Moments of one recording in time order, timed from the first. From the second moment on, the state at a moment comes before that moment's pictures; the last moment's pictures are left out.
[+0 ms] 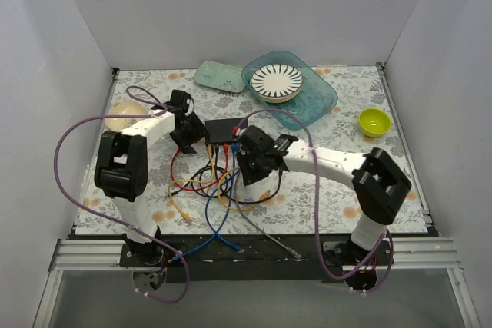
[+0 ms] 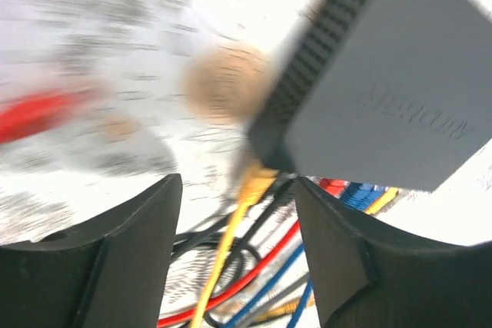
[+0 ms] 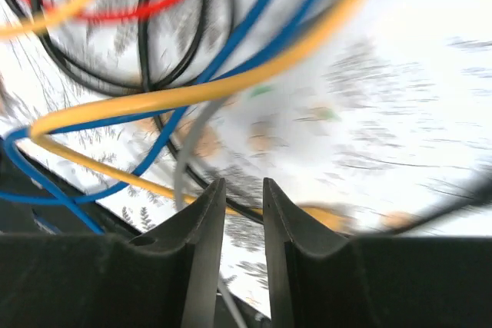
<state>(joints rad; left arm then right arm) -0.23 1.87 1.25 -0.60 0.14 -0.82 0.99 1.76 1.19 -0.54 -0.11 0.44</state>
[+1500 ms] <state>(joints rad) -0.20 1.71 1.08 -0.53 0.10 -0.91 0.80 1.75 1.30 -0.53 -0.03 0.44</state>
